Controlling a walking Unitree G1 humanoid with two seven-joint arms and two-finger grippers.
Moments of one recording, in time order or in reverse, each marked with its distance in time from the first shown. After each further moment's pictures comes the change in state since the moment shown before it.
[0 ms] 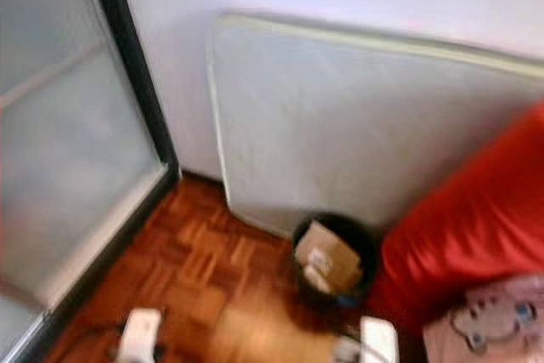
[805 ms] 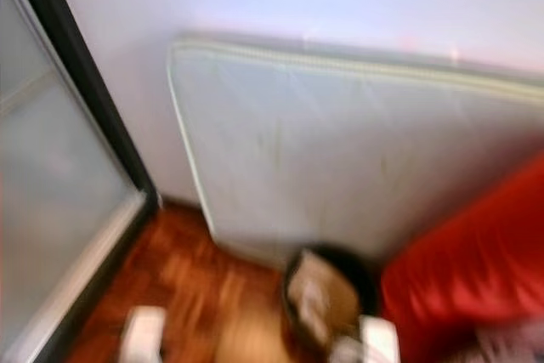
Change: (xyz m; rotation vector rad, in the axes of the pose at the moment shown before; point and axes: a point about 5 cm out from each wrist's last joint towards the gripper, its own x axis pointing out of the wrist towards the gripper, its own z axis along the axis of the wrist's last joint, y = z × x) left arm 0.002 -0.017 0.004 -0.014 -0.005 -0.041; right arm -0.004 -0.017 -0.009 -0.008 0.024 -0.040
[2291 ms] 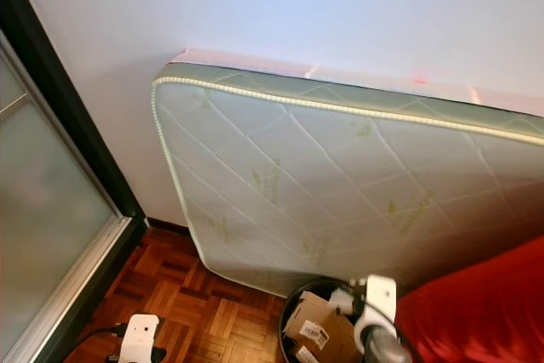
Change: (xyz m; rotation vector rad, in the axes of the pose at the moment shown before) left arm -0.002 0.013 -0.002 -0.007 0.011 0.032; right arm 0.006 0.012 0.077 0.056 -0.256 0.043
